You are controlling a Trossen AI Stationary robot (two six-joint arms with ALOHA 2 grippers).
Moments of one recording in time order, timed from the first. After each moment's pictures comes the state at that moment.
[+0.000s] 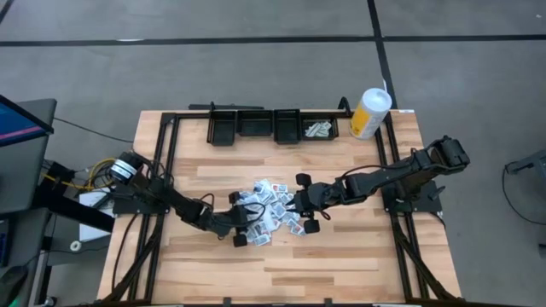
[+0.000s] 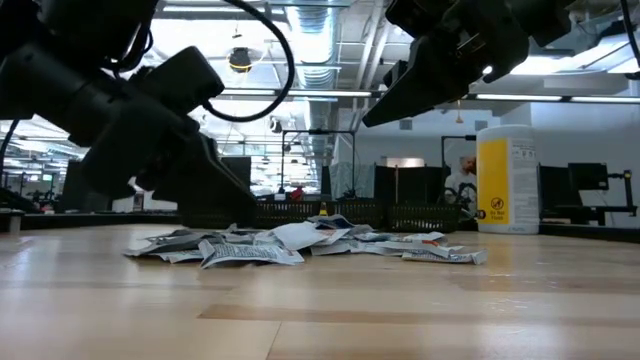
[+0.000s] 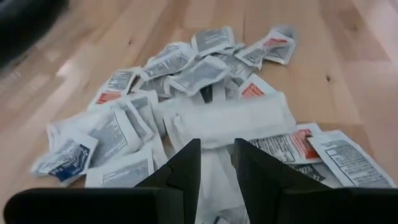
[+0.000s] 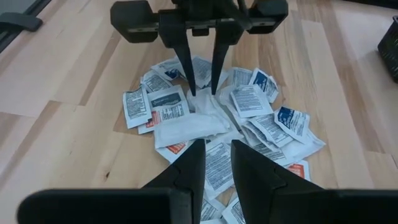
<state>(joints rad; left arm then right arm) -0.49 1.61 0.53 0.65 -0.60 -0.18 0.23 1.53 0.83 0.06 0.14 -0.02</state>
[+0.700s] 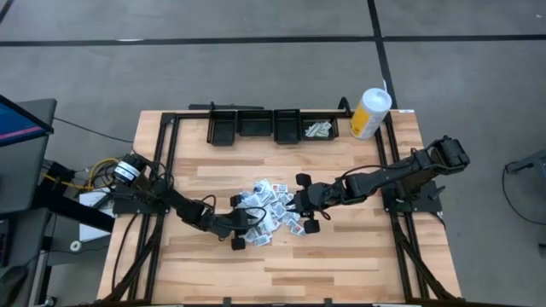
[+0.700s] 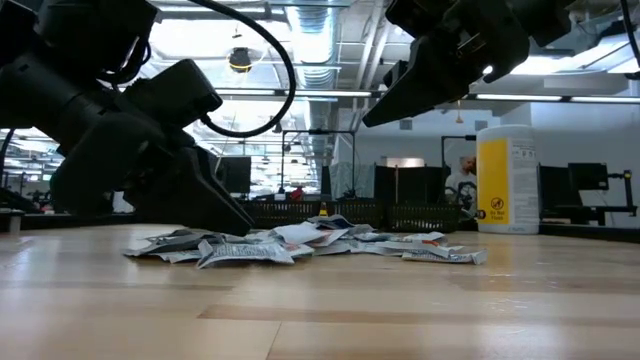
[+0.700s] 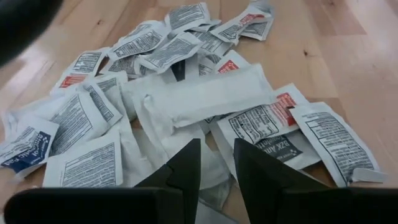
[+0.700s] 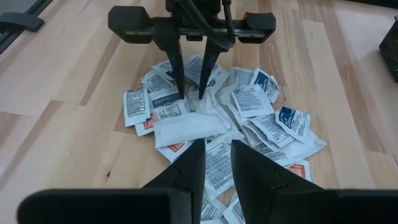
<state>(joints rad) -0.49 1.65 0.53 0.66 -0.52 -0.19 0.23 1.53 0.83 0.06 0.14 -0.02</state>
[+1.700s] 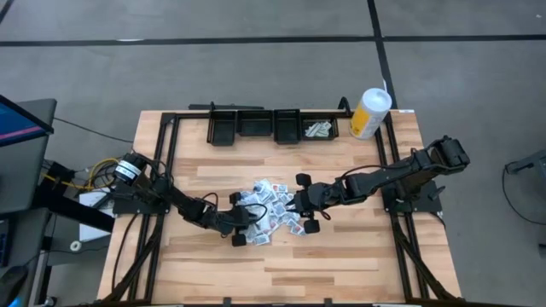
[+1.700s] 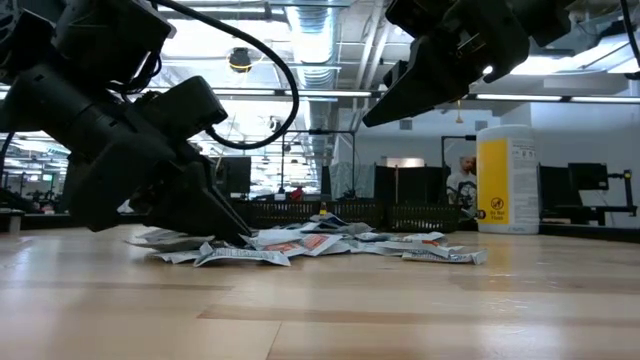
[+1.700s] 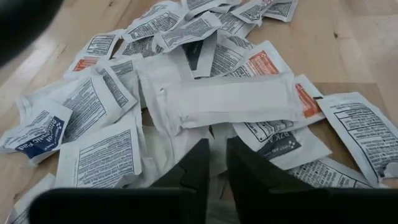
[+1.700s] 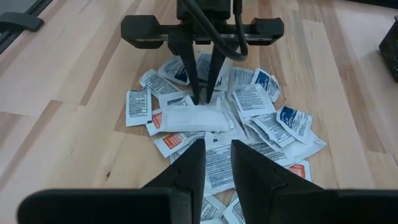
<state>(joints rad) -0.46 1.65 0.53 0.61 -0.51 -0.20 0.23 1.53 0.83 0.06 0.14 -0.02</state>
